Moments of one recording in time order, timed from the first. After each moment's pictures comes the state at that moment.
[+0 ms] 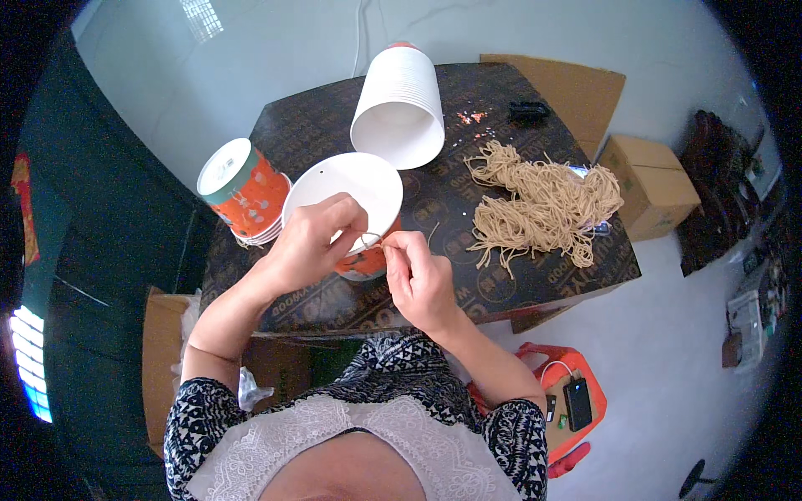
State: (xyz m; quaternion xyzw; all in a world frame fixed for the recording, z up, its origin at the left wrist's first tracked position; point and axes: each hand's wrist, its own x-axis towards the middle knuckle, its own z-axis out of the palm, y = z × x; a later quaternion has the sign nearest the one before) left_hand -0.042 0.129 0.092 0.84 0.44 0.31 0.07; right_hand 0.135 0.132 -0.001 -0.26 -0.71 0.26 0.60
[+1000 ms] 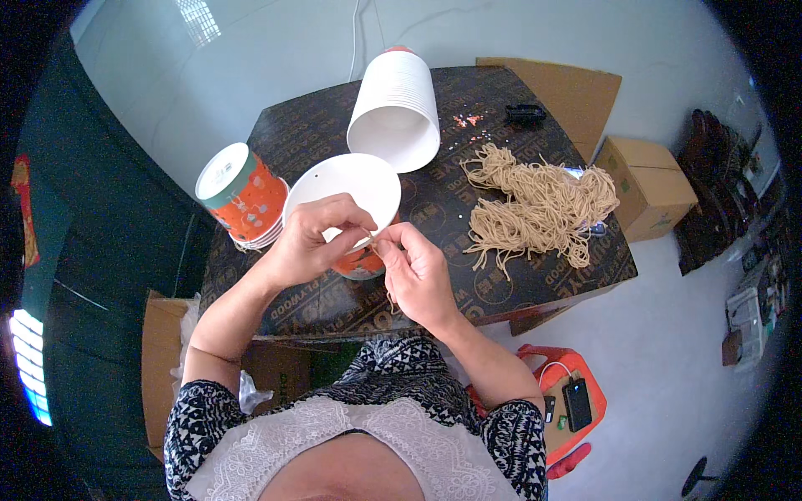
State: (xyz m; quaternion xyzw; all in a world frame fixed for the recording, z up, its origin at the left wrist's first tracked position) left_hand -0.045 0.139 0.088 0.84 0.37 0.35 0.18; right_hand 0.134 0.132 0.017 -0.23 -0.58 0.57 0.53
